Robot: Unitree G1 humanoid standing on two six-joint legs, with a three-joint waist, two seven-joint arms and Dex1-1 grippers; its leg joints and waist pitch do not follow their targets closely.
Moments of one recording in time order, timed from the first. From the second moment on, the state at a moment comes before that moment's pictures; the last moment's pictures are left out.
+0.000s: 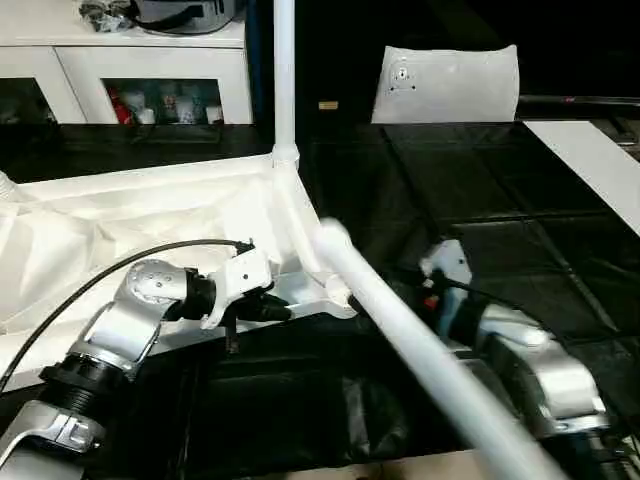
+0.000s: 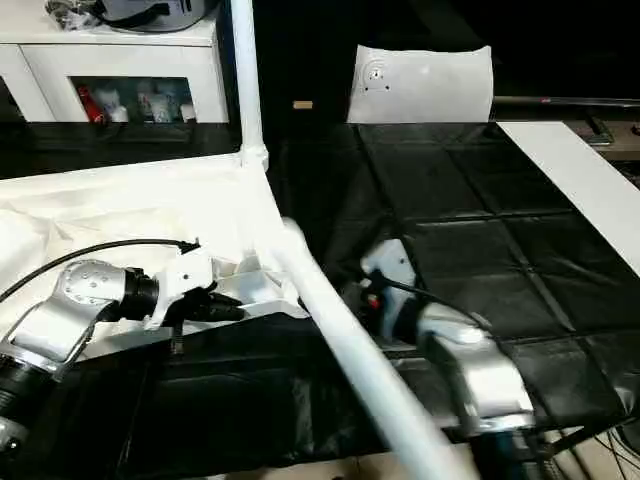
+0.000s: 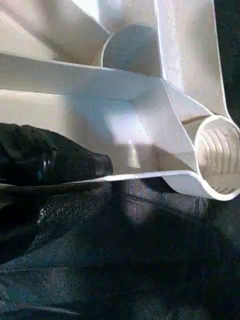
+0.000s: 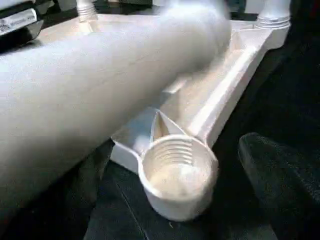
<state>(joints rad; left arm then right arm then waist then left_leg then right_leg) -0.44 0.52 -0.31 0.30 0.00 0.21 -1.14 -0.20 -0.27 0.11 0.04 0.26 0.36 0.76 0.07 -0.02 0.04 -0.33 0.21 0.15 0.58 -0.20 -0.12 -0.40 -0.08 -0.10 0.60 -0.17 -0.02</state>
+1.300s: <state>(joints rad) -0.36 0.50 -0.28 0.15 0.00 0.35 -1.02 -0.16 -0.40 0.13 -0.30 0.42 0.88 0.65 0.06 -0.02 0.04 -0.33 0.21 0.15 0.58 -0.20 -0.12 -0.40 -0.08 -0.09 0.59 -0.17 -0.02</state>
